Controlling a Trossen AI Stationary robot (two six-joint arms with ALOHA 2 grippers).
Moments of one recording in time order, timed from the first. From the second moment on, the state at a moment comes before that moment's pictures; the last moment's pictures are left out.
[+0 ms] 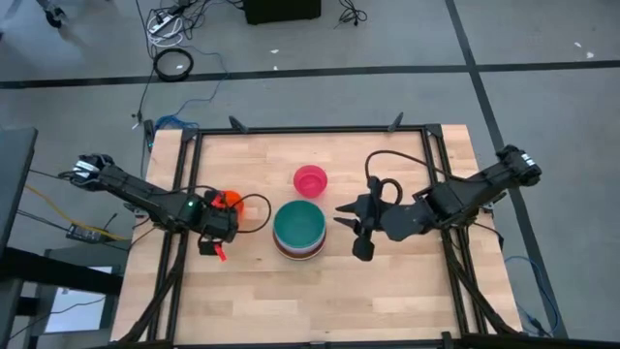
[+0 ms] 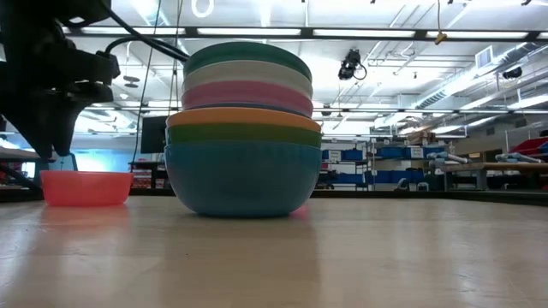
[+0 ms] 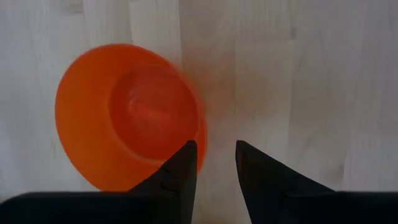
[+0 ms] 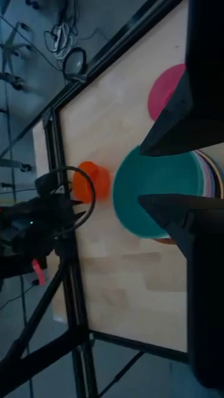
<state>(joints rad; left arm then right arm) -0.33 1.12 0.70 -1.08 -0.24 -0.30 0.45 1.42 1.46 -0.63 0.63 0.36</state>
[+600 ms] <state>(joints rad) -0.33 1.12 0.65 -1.05 -0.22 -0.47 0.44 1.45 1.46 -0.66 0.63 0.37</state>
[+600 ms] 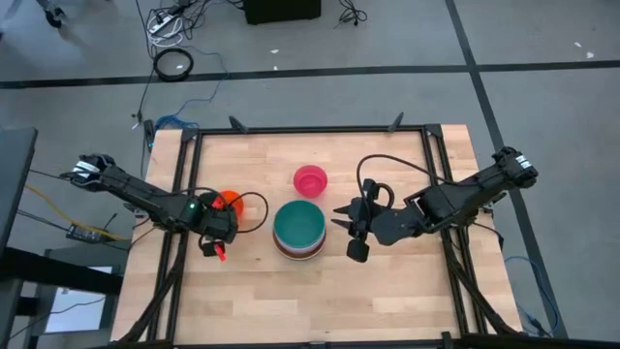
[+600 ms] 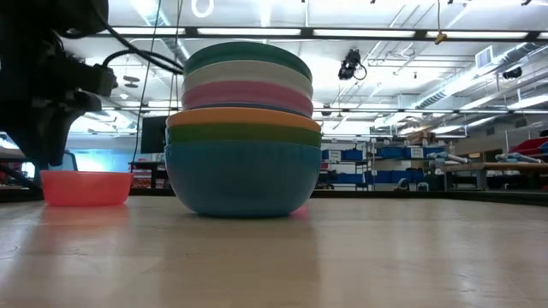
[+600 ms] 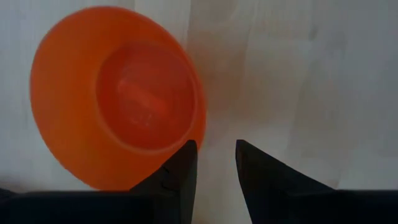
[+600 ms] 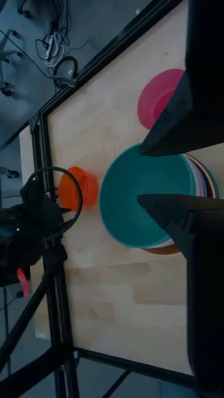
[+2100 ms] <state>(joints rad) -0.31 1.12 0.44 -0.65 -0.29 -0.63 0.44 1.45 1.46 -0.66 0.63 0.37</state>
